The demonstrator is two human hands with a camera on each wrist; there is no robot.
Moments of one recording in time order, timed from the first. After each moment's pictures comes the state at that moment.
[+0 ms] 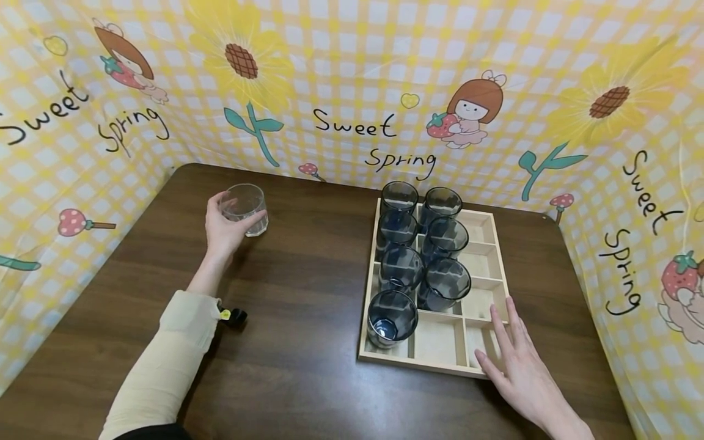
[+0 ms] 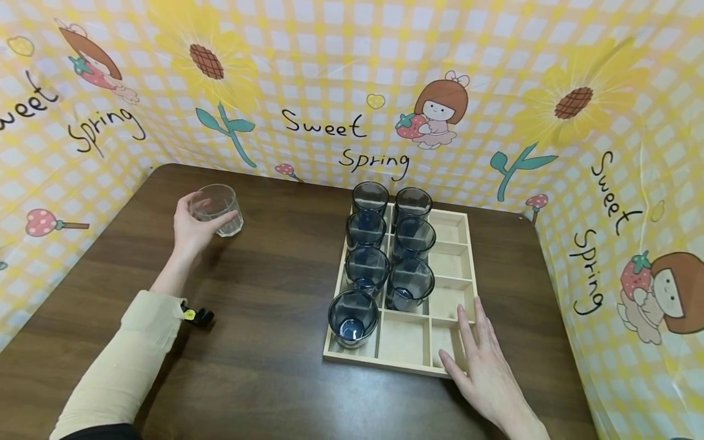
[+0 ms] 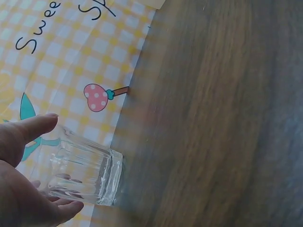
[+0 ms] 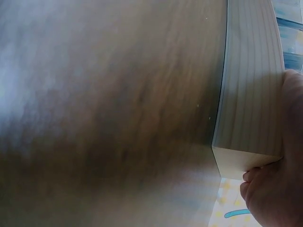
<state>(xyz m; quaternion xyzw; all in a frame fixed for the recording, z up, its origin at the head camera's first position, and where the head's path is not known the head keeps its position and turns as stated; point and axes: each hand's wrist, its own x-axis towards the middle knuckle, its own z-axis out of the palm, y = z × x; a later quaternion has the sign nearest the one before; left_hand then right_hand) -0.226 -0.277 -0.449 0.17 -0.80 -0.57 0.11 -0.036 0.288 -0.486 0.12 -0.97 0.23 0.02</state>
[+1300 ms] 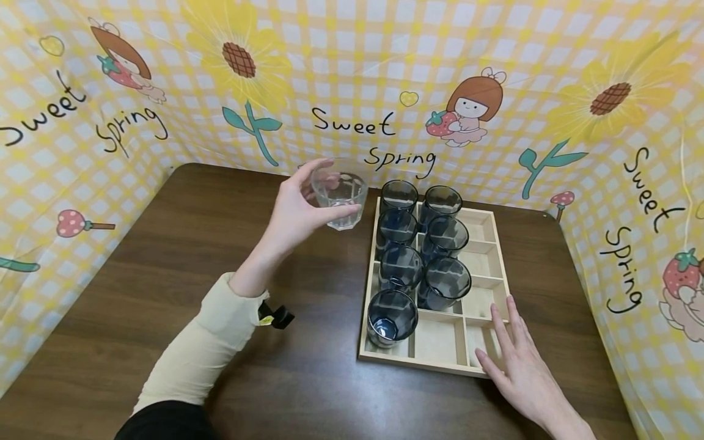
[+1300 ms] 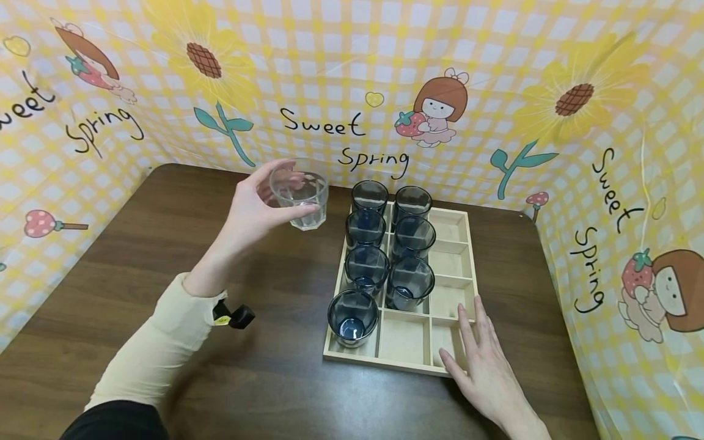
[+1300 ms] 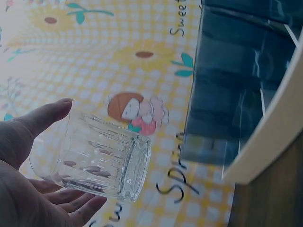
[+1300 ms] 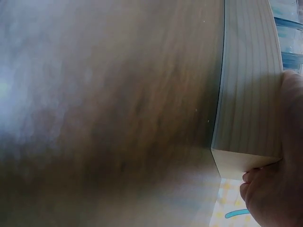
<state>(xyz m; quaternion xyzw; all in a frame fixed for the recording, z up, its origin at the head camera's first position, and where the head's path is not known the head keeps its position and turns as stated) -0.204 -0.132 -0.335 -0.11 -0.78 -0.61 0.08 -0.035 0.289 -0.487 0.12 -0.96 0.23 0.02</state>
